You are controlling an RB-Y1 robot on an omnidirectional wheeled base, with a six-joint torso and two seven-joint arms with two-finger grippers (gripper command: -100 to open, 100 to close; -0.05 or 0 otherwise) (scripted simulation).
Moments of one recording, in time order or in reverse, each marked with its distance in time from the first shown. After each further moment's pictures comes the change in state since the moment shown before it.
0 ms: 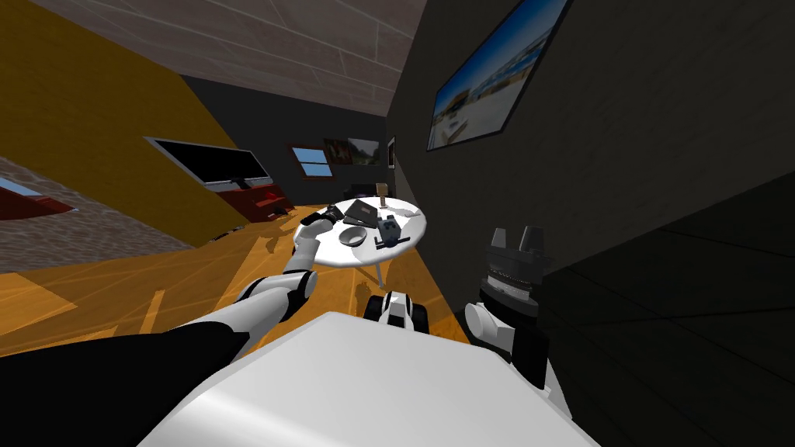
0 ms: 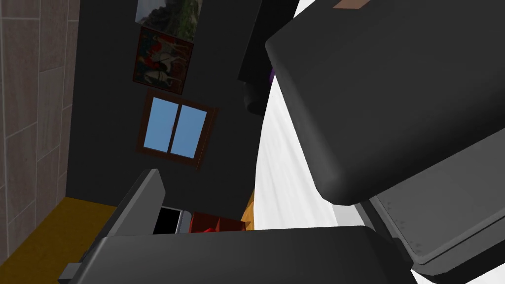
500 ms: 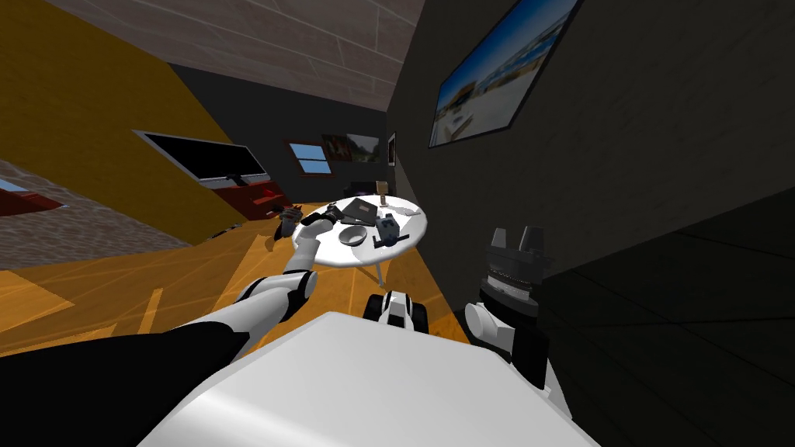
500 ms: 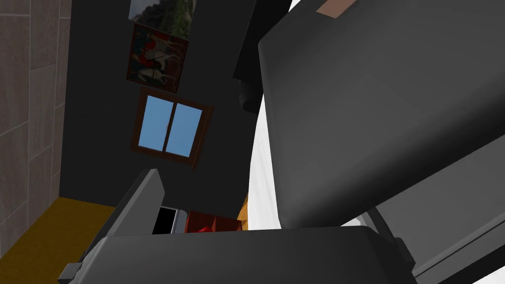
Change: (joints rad) left arm 0.001 -0.001 0.000 -0.002 -0.001 -0.006 0.000; right arm 0.000 0.000 0.000 0.000 0.000 0.000 0.000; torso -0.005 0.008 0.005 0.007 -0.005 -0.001
